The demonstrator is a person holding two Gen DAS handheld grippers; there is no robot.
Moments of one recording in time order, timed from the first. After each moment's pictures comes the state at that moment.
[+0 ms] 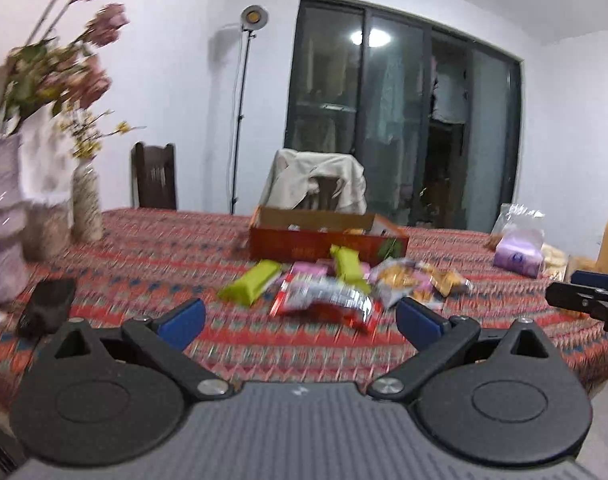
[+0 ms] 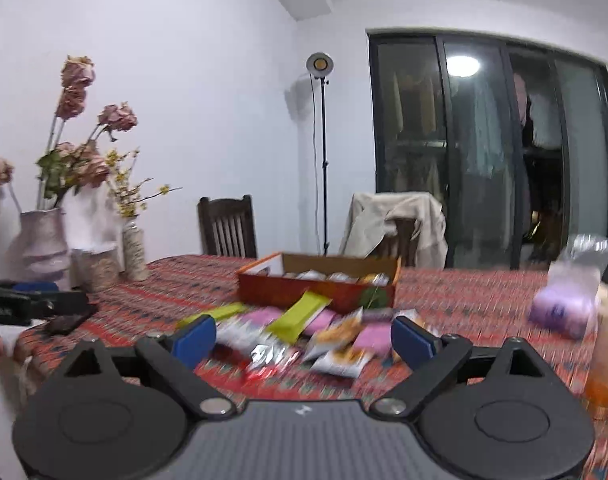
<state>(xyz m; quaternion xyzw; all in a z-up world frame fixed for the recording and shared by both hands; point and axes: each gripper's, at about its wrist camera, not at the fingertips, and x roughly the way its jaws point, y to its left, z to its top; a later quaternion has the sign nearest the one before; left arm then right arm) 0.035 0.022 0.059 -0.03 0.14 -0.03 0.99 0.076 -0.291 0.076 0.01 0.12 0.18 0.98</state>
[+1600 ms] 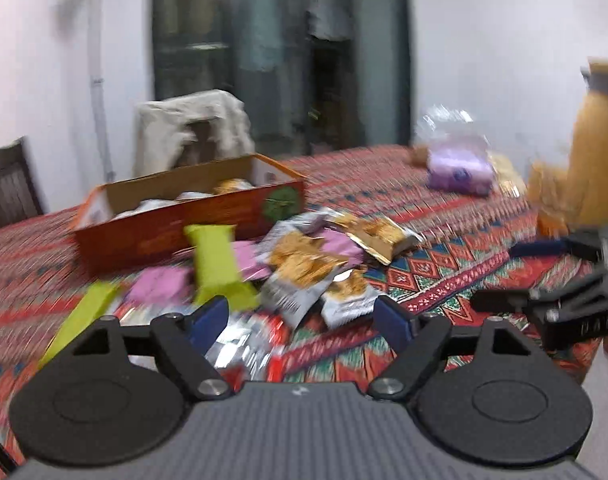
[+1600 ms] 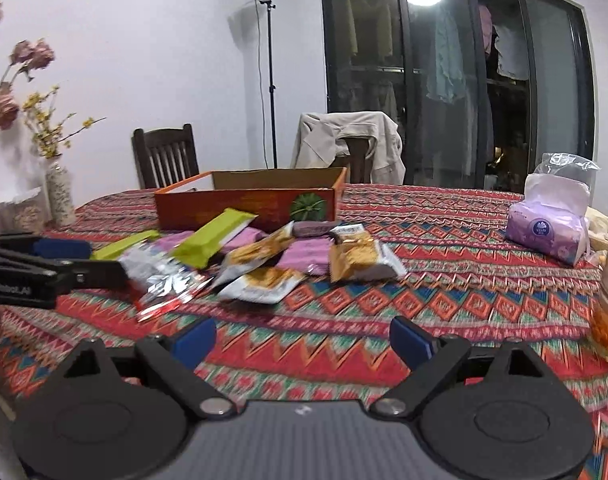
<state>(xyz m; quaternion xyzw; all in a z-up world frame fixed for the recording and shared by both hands) 0.257 -0.090 0.032 0.10 0.23 -0.22 0.94 0.207 -0.324 0.019 0.00 0.23 0.11 0.97</state>
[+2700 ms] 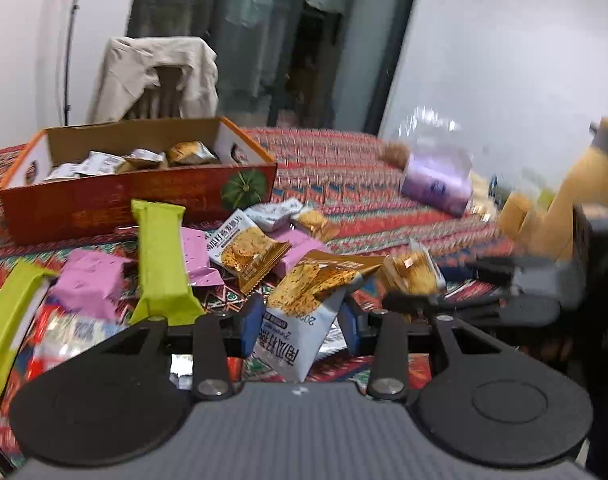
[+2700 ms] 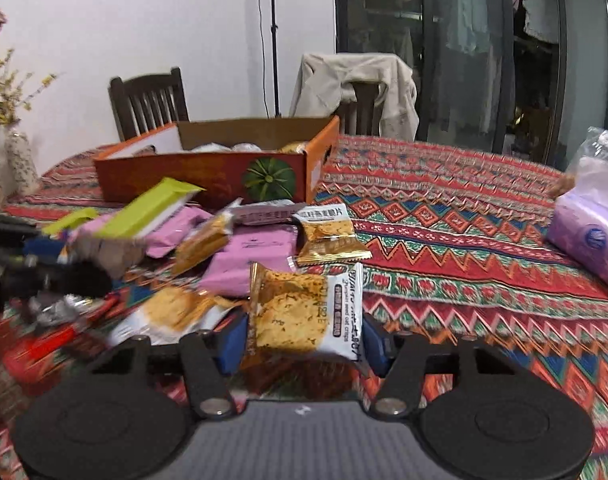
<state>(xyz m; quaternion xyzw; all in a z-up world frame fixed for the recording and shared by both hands) 0.303 -0.082 0.040 -0.03 0.30 -0.26 0.92 0.316 -0.336 0.006 -0.02 0.30 0.14 0.94</state>
